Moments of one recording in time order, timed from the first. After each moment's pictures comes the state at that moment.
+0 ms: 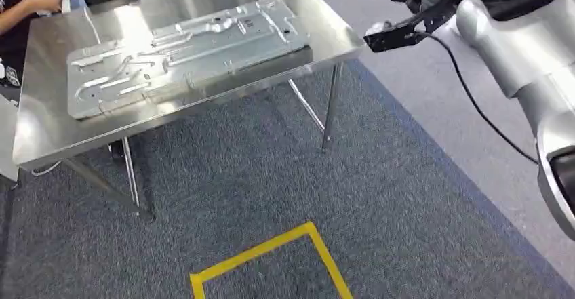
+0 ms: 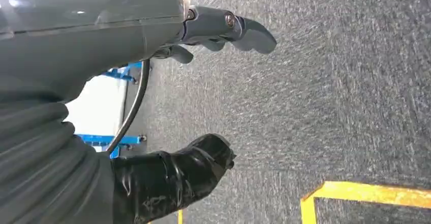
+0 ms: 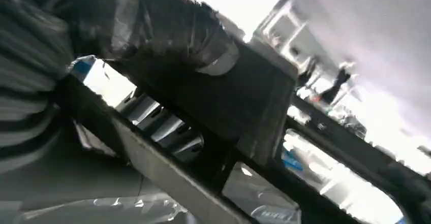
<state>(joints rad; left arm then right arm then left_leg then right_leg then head) -0.05 -0.29 1.42 -0.75 -1.18 -0.09 0.08 -1.62 -0.24 1.08 -0.65 0.95 0.33 -0.26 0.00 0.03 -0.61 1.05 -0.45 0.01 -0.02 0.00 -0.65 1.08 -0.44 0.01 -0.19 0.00</state>
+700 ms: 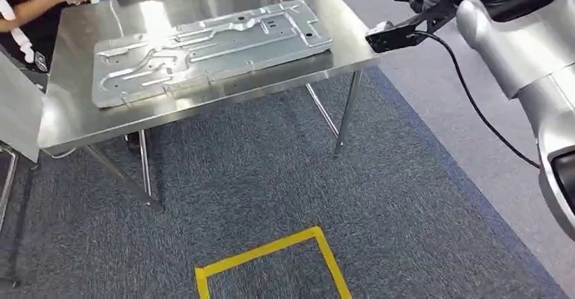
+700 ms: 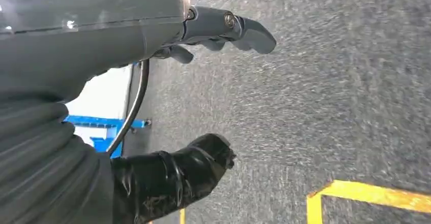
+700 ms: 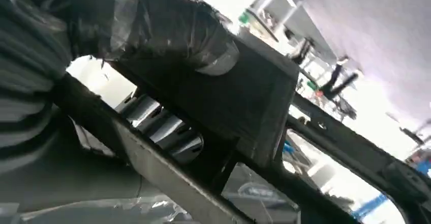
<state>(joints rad) -0.05 -0.29 1.42 -0.75 -1.18 -0.09 0.08 -1.63 -0.23 1.10 -0.66 0.96 0.32 -0.25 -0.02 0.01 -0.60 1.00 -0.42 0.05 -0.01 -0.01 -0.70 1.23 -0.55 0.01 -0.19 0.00</state>
